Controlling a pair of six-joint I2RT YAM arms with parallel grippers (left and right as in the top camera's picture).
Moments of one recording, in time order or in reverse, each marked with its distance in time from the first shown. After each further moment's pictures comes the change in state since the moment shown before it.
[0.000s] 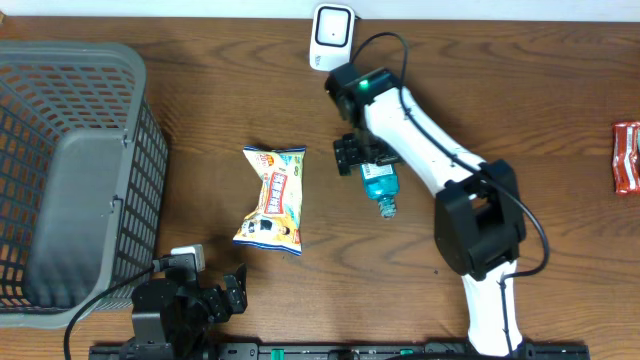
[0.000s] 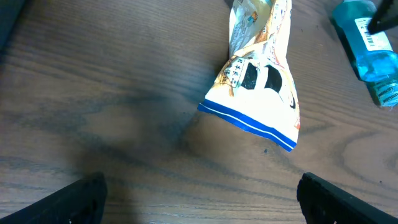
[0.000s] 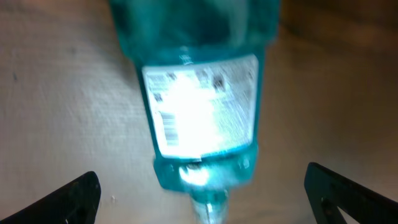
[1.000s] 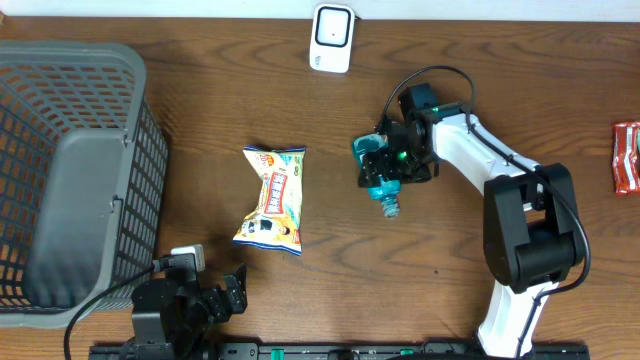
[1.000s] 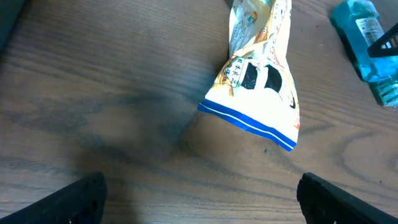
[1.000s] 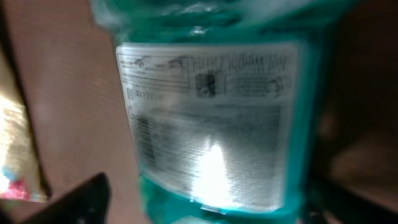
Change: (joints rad) left arm 0.000 0.000 0.000 0.000 0.000 0.000; right arm -0.237 -0.166 -0.525 0.512 -0.514 -0.320
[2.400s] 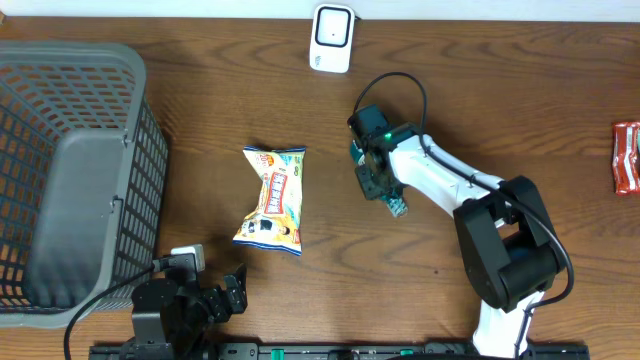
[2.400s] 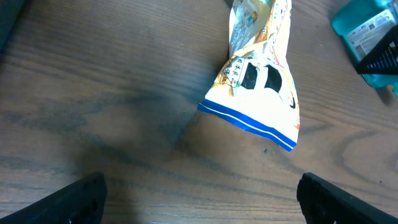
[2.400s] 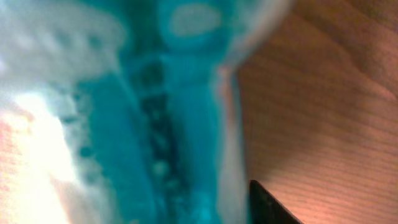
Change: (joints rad) left arm 0.000 0.000 0.000 0.000 0.000 0.000; right arm 0.229 -0.033 -0.067 0.043 0.537 0.092
